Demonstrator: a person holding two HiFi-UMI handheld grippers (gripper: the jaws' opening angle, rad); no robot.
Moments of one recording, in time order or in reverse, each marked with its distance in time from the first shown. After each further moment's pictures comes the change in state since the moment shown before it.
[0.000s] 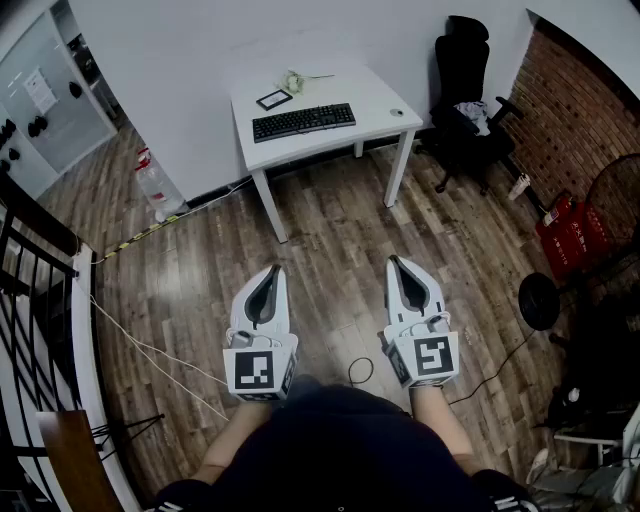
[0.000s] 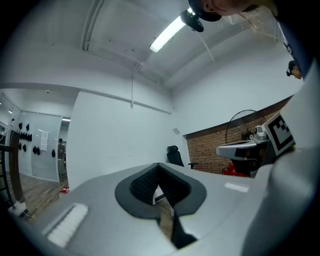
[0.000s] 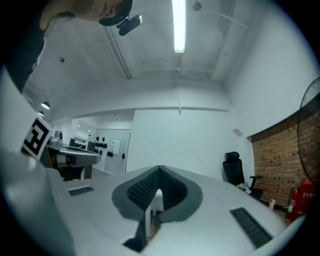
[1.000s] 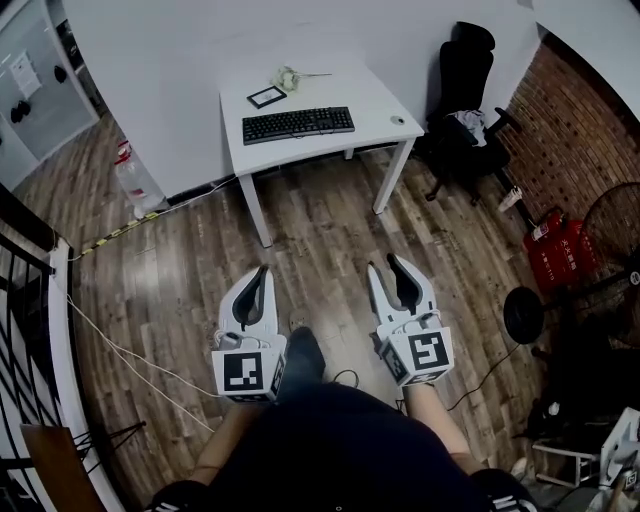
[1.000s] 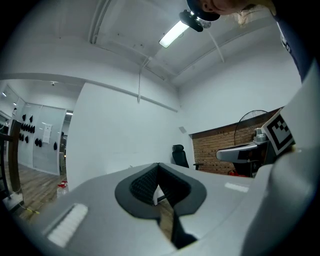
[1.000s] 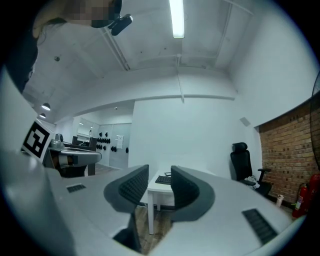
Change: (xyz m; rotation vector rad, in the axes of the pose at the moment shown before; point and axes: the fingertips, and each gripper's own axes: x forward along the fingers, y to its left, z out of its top) left arm 0.070 0.064 -0.033 -0.062 0.015 0.051; right arm 0.098 -0.008 -0.044 0.056 0.096 0.053
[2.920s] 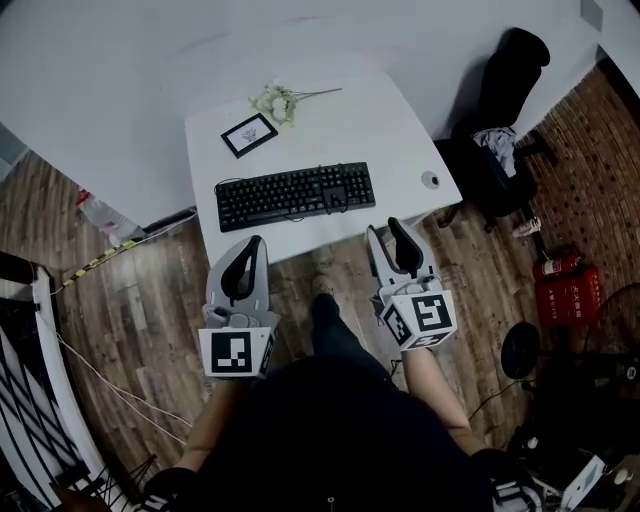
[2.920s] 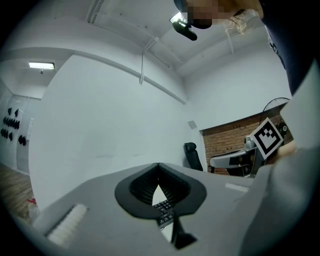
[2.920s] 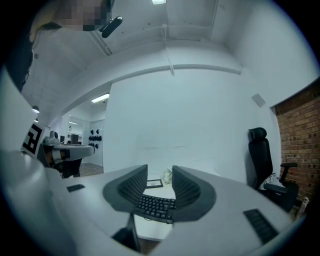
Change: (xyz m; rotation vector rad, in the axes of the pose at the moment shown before) left arm 0.447 0.171 -0.030 0.016 0.002 -0.047; right arm 0.454 -0.202 -0.046 0.072 0.072 0.018
